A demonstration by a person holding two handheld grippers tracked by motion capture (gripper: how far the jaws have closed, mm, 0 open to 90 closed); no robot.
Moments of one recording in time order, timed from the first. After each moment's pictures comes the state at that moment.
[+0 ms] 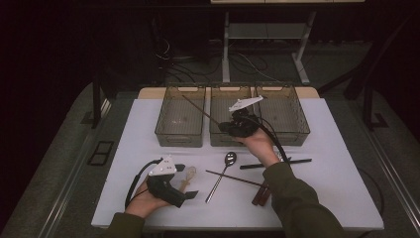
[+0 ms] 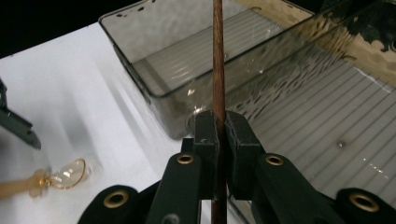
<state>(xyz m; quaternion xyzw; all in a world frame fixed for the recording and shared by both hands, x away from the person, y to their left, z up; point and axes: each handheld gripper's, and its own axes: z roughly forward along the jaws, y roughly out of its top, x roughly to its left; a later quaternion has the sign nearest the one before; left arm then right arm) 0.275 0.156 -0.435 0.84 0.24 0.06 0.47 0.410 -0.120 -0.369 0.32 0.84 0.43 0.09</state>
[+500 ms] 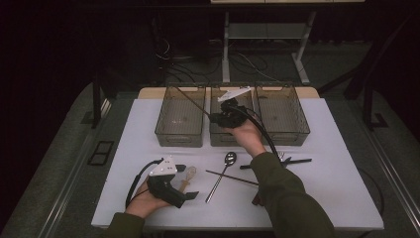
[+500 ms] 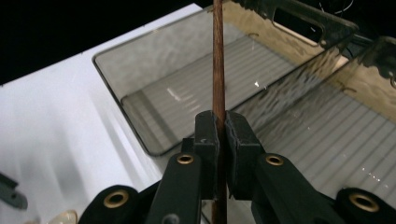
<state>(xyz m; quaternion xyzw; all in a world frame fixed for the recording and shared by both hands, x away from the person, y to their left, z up) 0.276 0.155 -0.435 0.85 0.23 0.06 0.48 0.431 -0.090 -0.356 0.32 0.83 0.44 0.11</state>
